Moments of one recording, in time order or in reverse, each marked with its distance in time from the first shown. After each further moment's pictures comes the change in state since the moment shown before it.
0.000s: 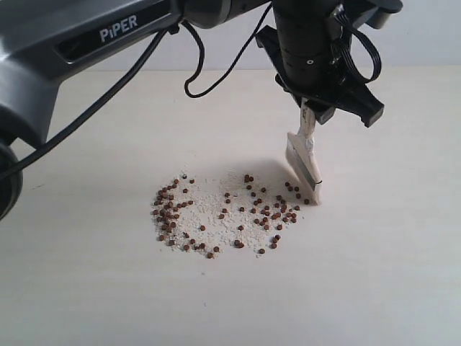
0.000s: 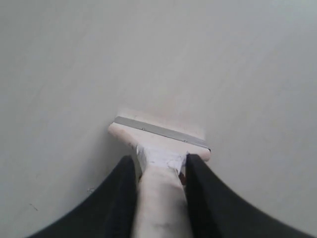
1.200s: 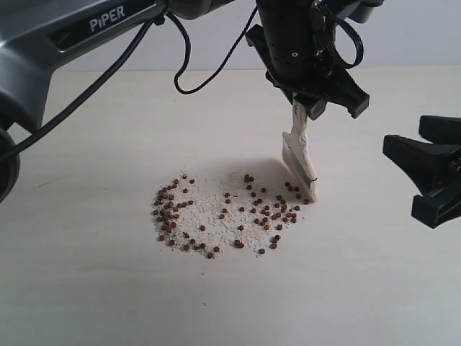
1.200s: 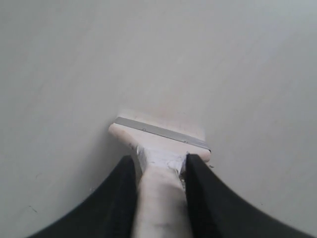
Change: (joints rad) left arm 0.056 0.003 0.000 -0.066 0.000 0.049; right arm 0.000 0.936 -0.203 -1.392 -0.672 0.712
